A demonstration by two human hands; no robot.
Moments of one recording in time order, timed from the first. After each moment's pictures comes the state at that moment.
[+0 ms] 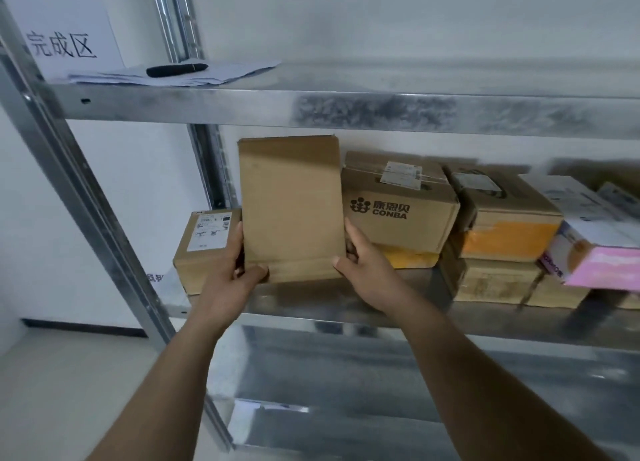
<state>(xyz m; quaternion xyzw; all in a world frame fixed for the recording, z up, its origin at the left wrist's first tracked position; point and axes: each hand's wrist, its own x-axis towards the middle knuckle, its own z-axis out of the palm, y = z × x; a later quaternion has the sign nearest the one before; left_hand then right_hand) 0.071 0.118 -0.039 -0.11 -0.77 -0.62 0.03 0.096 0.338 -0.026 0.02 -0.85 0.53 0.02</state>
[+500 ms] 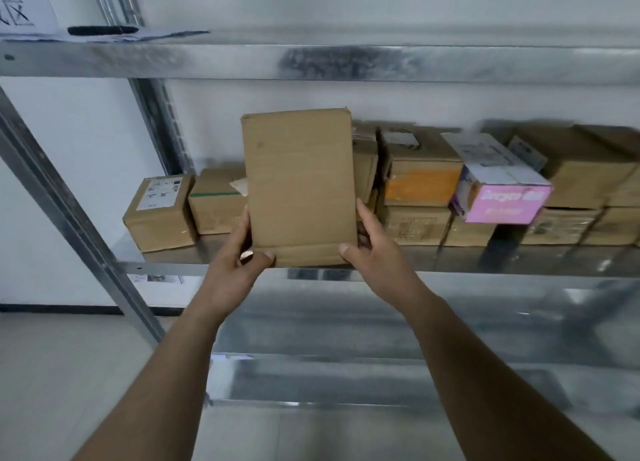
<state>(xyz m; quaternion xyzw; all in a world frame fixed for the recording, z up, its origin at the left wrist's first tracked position) 0.177 0.206 -0.054 -0.19 -0.76 -0.62 0.00 0.230 0.431 -0.041 -0.01 -0.83 0.55 0.09</state>
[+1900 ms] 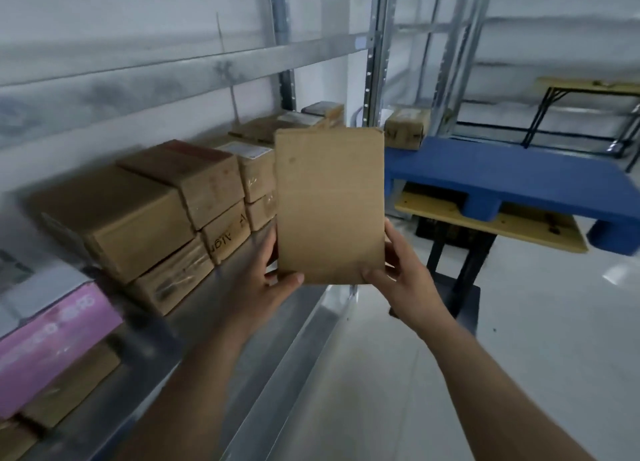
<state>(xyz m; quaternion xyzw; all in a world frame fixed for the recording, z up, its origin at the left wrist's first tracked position) 0.293 0.780 -0.054 -0.61 -0.54 -0.47 -0.33 0.523 0.819 -0.058 -0.45 -0.67 0.41 0.43</state>
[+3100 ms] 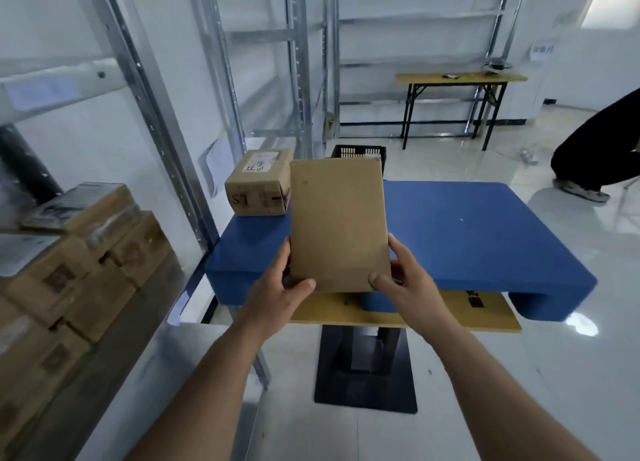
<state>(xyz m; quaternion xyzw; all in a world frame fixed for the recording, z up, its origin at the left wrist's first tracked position) 0.558 1.277 -0.070 -0.72 -0.50 -0.30 -0.38 0.782 1.228 -0.082 -0.61 -0.52 0.36 0.47</state>
